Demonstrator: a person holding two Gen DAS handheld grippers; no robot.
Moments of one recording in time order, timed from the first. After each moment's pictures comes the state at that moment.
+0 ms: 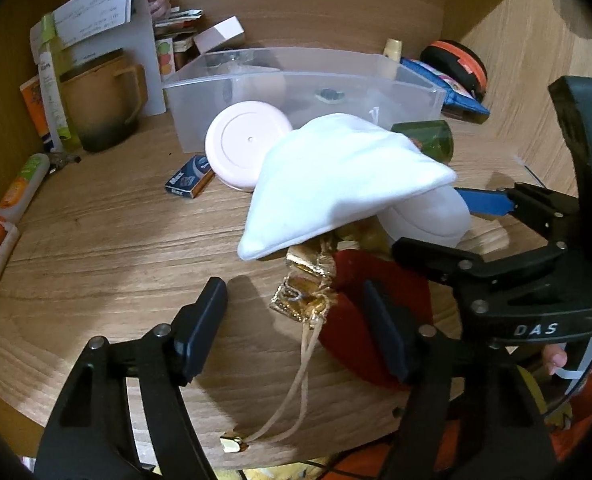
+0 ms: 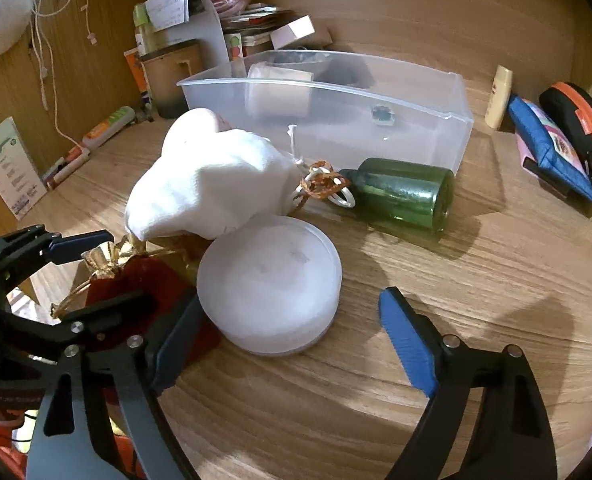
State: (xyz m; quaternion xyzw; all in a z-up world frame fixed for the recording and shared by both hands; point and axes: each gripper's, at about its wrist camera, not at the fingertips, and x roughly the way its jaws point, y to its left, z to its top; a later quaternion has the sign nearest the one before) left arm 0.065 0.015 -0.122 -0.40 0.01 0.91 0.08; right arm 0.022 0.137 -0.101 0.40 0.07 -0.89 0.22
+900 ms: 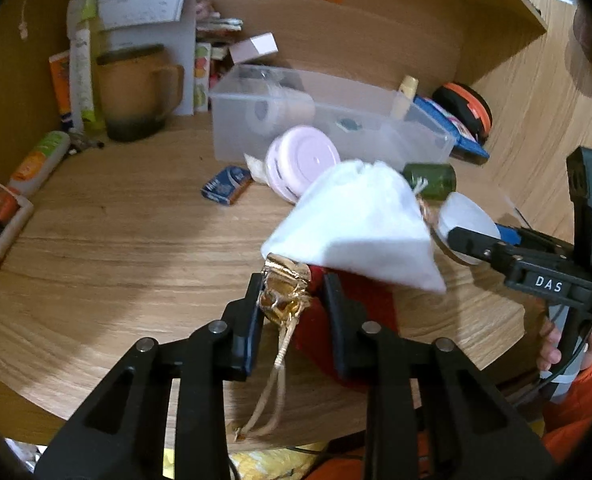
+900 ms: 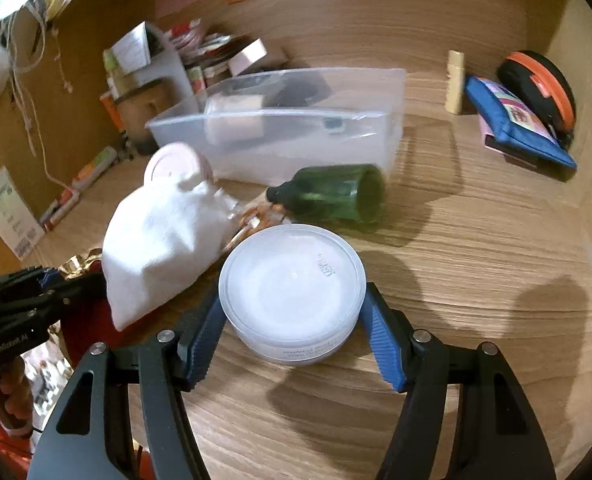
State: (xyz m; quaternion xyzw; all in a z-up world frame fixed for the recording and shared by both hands) left arm 0.077 -0.021 -0.102 -0.37 -0.06 0.92 0.08; right arm 0.023 0.186 -0.089 0.39 -0.01 -0.90 0.19
